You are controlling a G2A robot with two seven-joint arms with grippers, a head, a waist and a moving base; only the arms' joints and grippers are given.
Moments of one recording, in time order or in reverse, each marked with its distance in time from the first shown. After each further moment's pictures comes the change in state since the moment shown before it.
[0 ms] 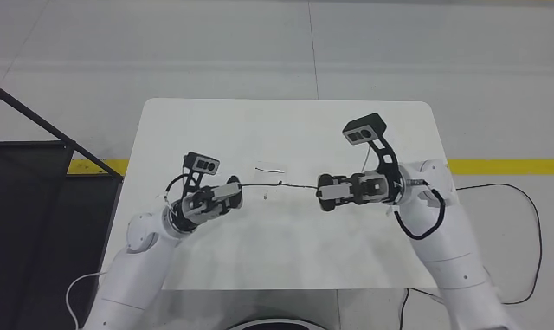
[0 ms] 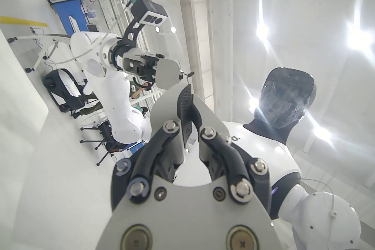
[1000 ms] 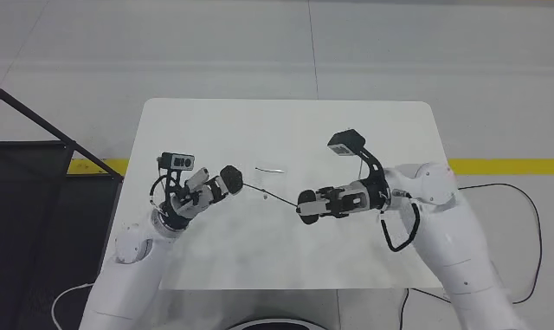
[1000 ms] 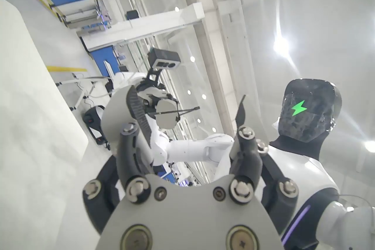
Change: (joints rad) left arm 0.090 0.002 -0.085 -0.068 0.172 -0.166 0.296; right arm -0.014 0.065 -0.051 -0.103 -0.303 -0.081 -0.082
